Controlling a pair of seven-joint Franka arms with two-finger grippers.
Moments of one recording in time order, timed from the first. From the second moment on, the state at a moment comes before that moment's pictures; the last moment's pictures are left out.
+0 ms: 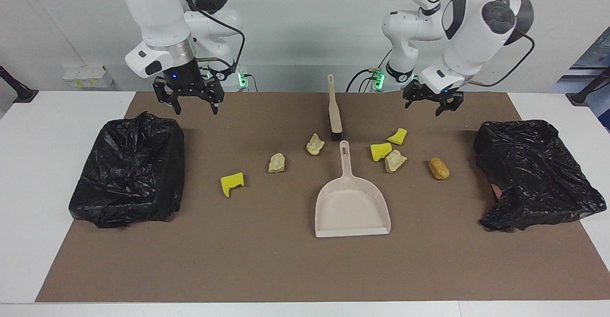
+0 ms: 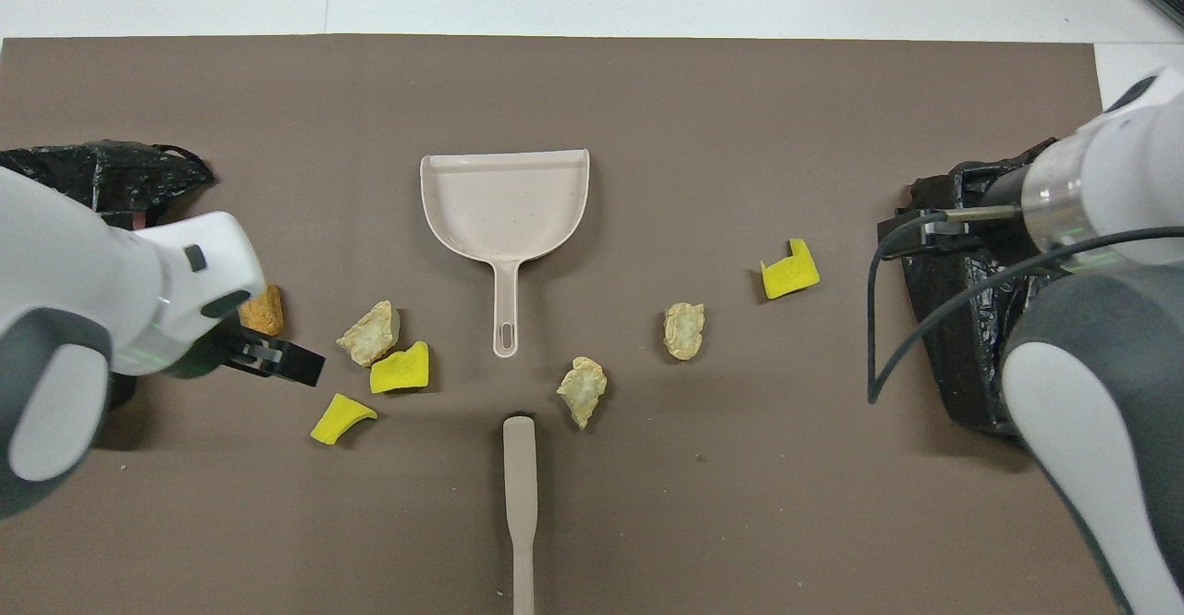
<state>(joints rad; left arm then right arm) -0.22 -0.16 -0.06 -2.02 -0.11 1.71 0.10 0.14 0.02 0.04 -1.63 -0.01 1.71 0.18</state>
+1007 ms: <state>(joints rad) -0.92 -0.28 -0.06 -2.57 -0.11 2.23 -0.68 0.52 0.53 0.05 -1.27 -0.01 1.83 0.50</state>
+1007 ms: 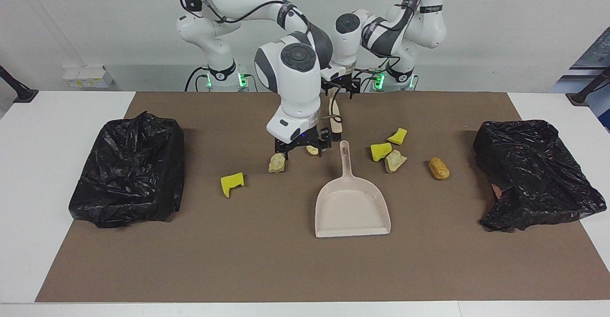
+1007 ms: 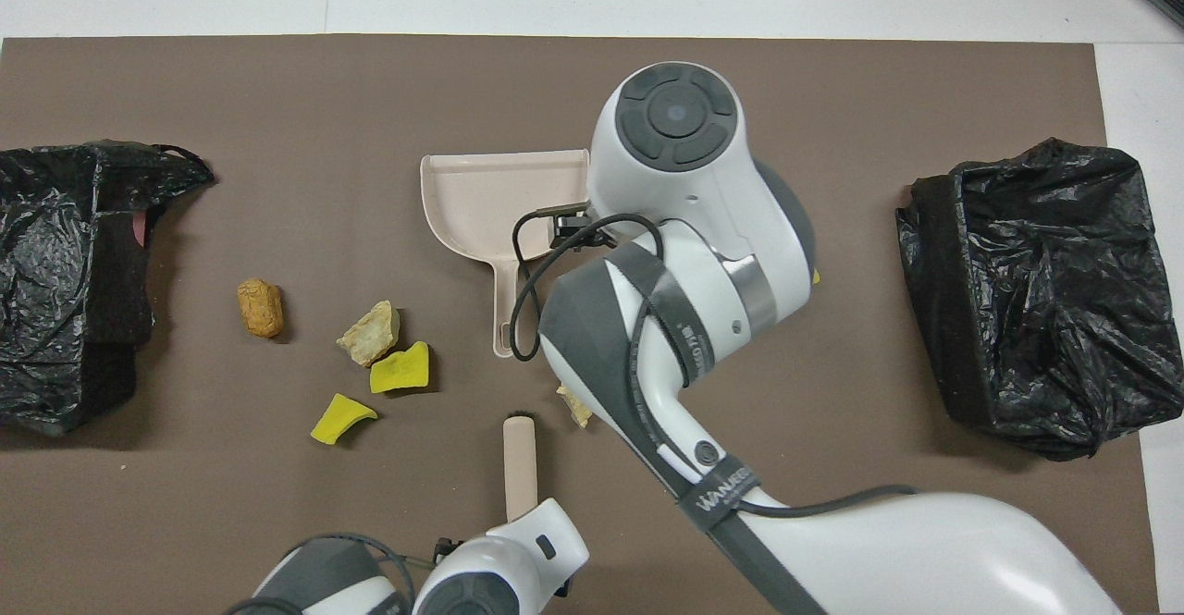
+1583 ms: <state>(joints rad) -1.02 -0.29 -0.05 -2.65 -0.11 2.36 -0.82 0.67 0.72 0.05 -1.15 -0.01 1.89 0.63</state>
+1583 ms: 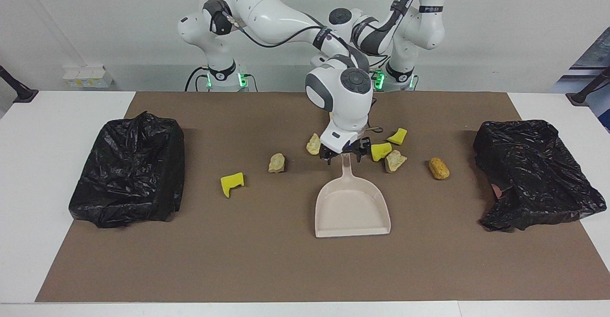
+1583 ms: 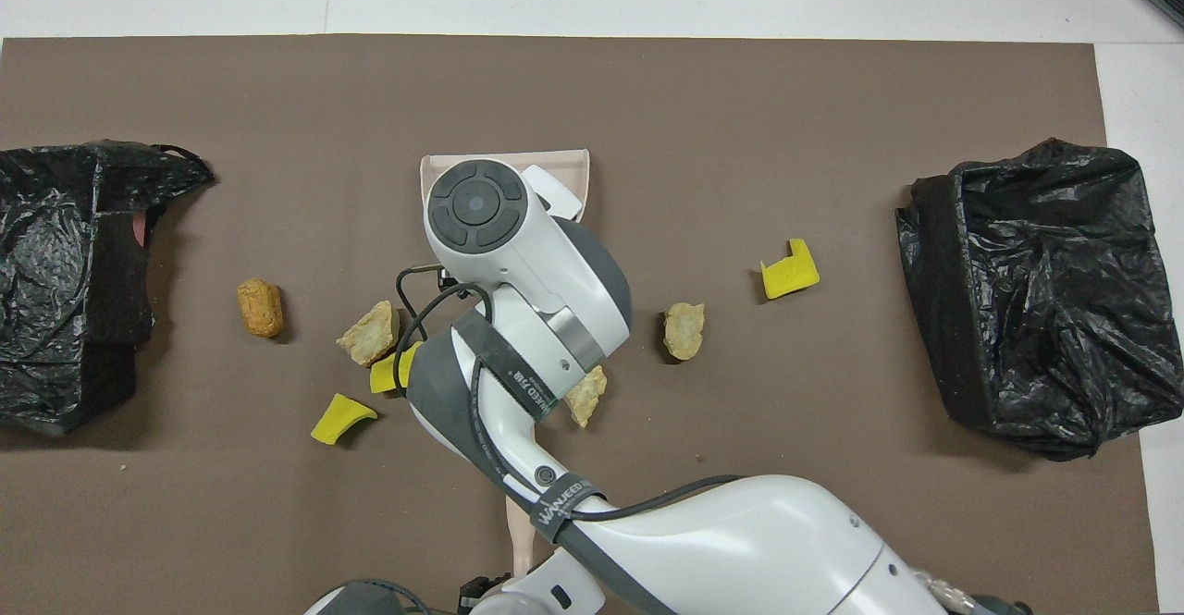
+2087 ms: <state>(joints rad) -0.99 -0.29 -0.03 -2.66 -0.11 2.36 -0.82 0.68 0.74 0.06 -1.17 0.04 1.89 0.63</state>
